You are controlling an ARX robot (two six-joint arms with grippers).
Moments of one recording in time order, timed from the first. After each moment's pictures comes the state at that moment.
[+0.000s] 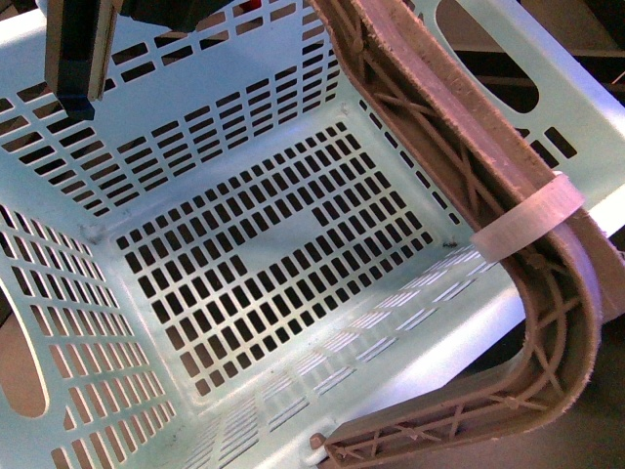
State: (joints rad) left arm -0.54 1.38 0.77 0.29 0.23 -1.11; right arm -0.38 2.21 0.67 0.63 0.00 0.00
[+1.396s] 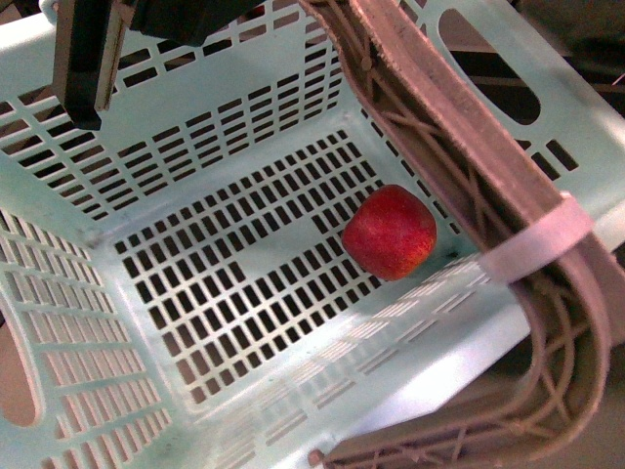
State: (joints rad) left arm -0.55 1.39 0.77 0.29 0.23 -1.10; right arm 0.44 1.13 0.52 0.26 0.24 0.28
